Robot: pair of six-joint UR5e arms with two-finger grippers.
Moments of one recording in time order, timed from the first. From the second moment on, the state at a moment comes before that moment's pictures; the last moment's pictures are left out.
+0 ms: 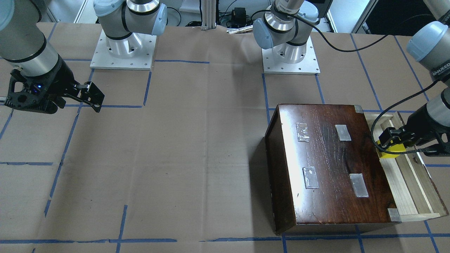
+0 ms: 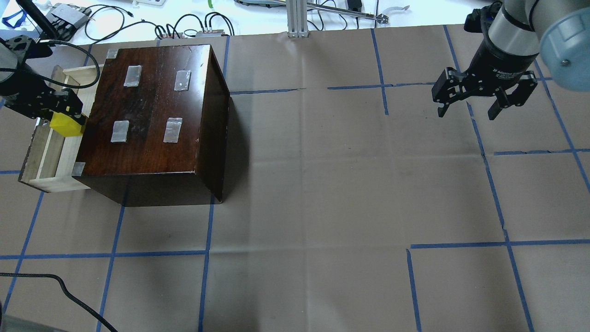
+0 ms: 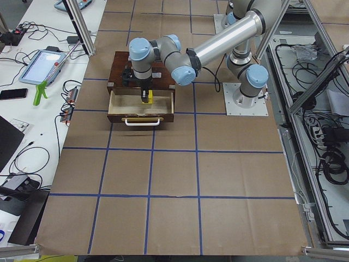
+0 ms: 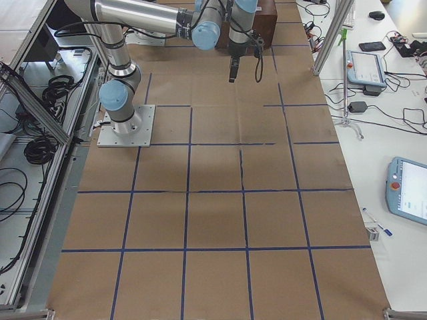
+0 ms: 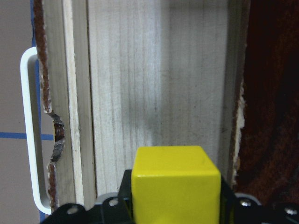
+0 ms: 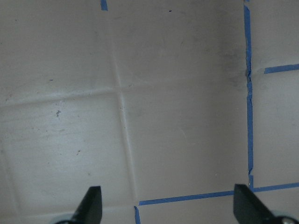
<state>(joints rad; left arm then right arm) -1.08 -1.83 -1.61 -1.28 1.53 0.48 1.43 -1.52 1.65 -1.63 -1.57 -0.03</state>
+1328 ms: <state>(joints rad) -1.08 -1.79 -1.57 -1.31 1.54 0.45 1.43 -1.52 1.64 -1.63 -1.57 -0.03</state>
